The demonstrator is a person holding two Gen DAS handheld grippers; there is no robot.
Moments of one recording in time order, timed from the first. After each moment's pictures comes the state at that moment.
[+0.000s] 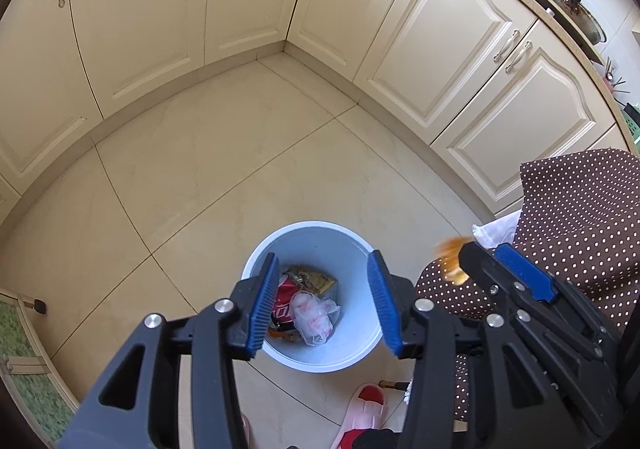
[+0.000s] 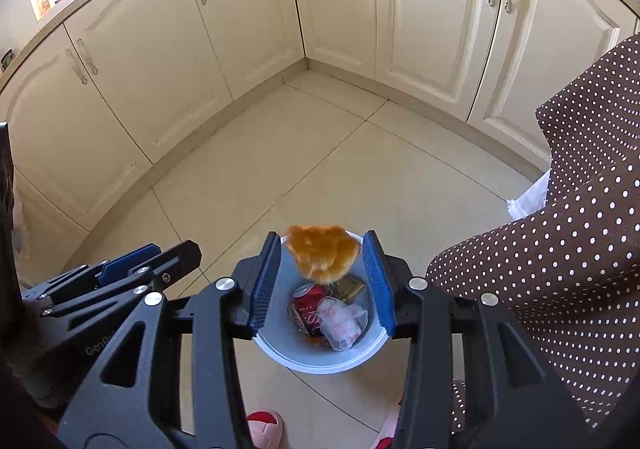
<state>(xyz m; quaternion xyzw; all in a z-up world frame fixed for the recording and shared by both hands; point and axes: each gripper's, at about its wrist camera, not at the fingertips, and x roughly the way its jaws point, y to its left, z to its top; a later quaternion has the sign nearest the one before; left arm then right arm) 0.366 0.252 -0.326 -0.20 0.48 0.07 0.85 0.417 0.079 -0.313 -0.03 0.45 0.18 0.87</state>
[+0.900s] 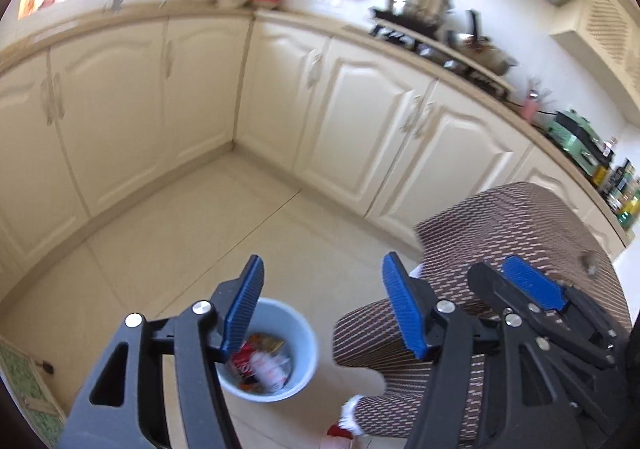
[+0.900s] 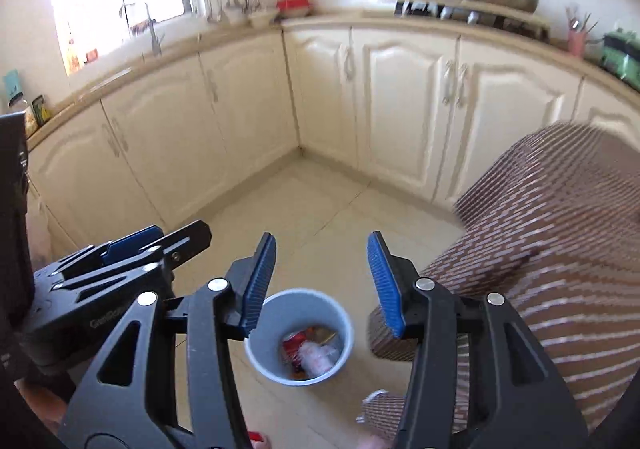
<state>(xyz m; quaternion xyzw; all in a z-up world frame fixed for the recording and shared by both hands) 0.322 0.148 -0.132 -0.14 0.34 0.01 0.93 0.337 -0.025 -0.137 -0.01 0.32 0.18 0.93</state>
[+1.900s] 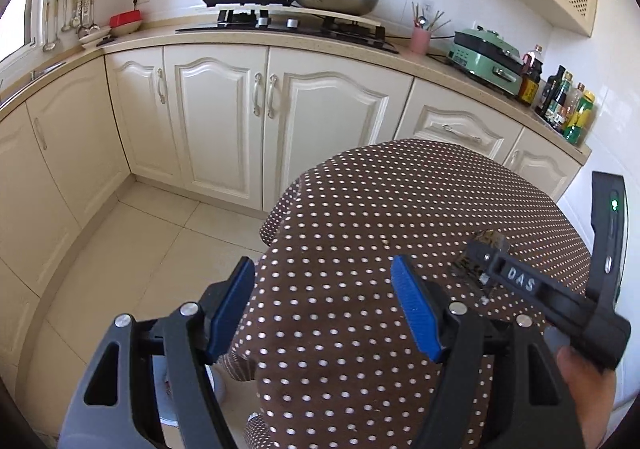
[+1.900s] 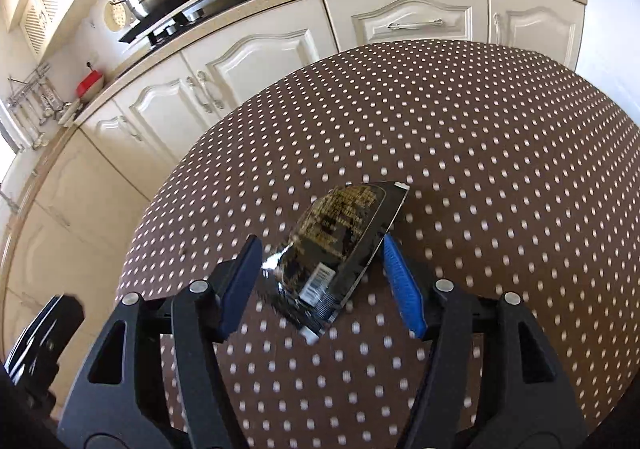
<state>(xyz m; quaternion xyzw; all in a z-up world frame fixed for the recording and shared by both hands) 0.413 -0.115 -0.086 -0.04 0.38 -0.12 0.92 0.407 -0.354 -0.133 0.20 0.39 -0.10 0.89</state>
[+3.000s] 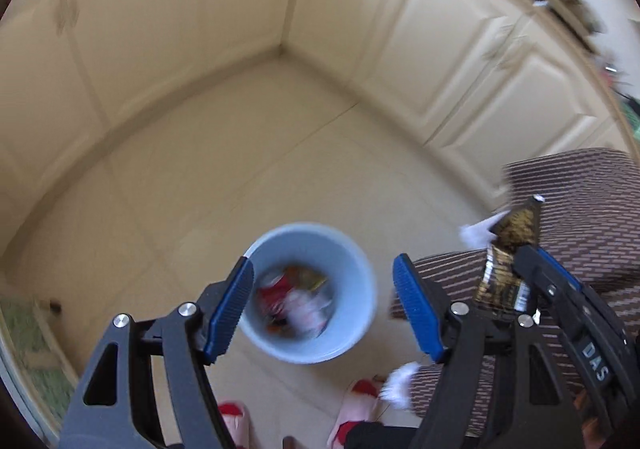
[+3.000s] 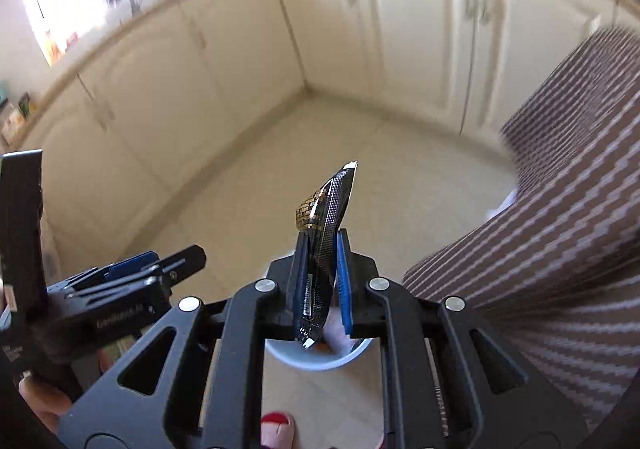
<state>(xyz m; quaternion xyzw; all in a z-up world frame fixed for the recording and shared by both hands) 0.373 0.237 -0.298 -0.19 0.51 0.09 0.83 0.417 0.024 -0.275 0.02 0.45 0.20 0.87</state>
